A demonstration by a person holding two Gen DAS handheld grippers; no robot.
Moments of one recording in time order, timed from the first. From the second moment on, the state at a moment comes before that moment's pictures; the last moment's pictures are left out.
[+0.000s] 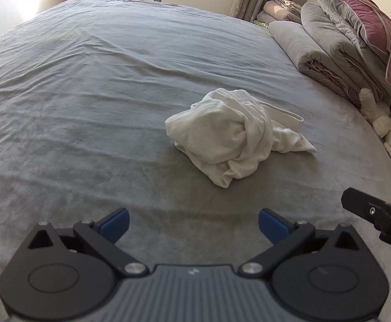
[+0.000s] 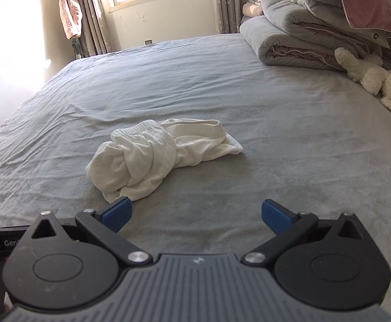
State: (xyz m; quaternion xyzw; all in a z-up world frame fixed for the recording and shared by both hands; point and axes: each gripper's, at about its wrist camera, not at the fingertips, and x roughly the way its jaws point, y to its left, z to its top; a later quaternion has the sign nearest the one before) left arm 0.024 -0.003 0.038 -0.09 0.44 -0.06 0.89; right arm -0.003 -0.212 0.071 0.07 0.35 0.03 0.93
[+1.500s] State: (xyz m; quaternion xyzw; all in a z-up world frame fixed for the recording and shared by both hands) left arm 0.039 -0.015 0.018 -0.01 0.44 -0.06 0.89; right arm 0.015 -0.236 -0.008 0.06 0.49 -0.01 0.87
